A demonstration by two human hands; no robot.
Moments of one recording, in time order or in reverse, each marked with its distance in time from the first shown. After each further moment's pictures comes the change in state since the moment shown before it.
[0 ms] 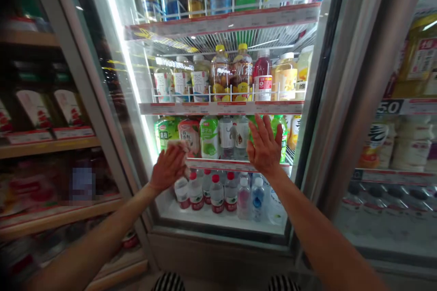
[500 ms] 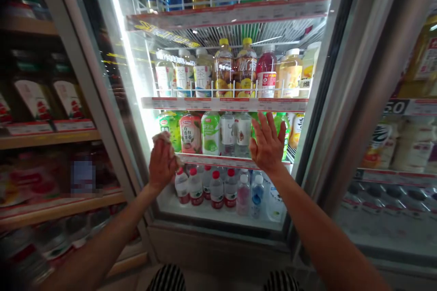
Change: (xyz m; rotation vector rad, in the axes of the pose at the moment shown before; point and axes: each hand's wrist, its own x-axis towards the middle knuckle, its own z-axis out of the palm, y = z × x) left_hand -0.018 0.005 0.009 -0.044 0.113 -0.315; right_hand -0.001 0.000 0.000 -0.008 -0.017 -0.003
